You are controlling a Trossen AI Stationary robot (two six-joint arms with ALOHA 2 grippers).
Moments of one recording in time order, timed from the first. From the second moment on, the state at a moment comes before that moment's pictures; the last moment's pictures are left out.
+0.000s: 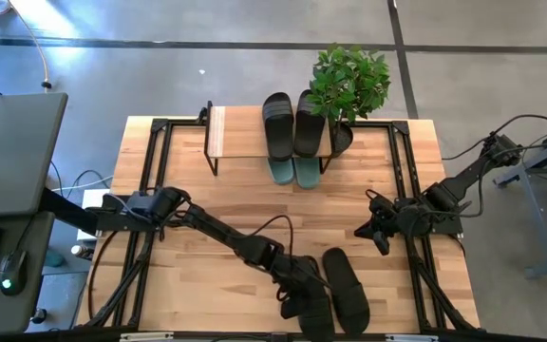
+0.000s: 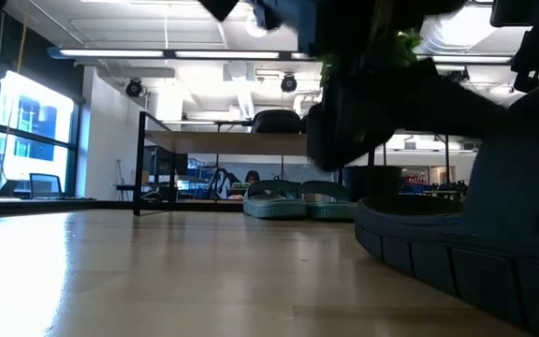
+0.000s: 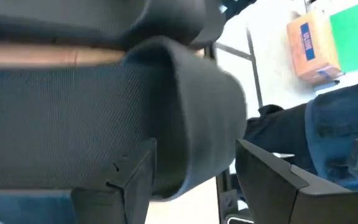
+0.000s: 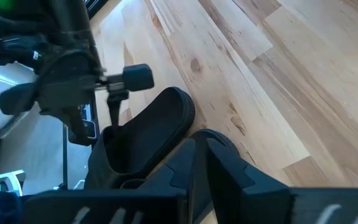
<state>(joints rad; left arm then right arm) -0.28 2.26 1.66 -0.12 0.28 -0.63 0.62 0.71 0.55 -0.53 0.33 1.05</state>
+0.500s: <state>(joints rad) -0.29 2.27 1.66 -0.06 0.32 -0.65 0.62 0.71 0.55 -0.54 0.33 1.05</state>
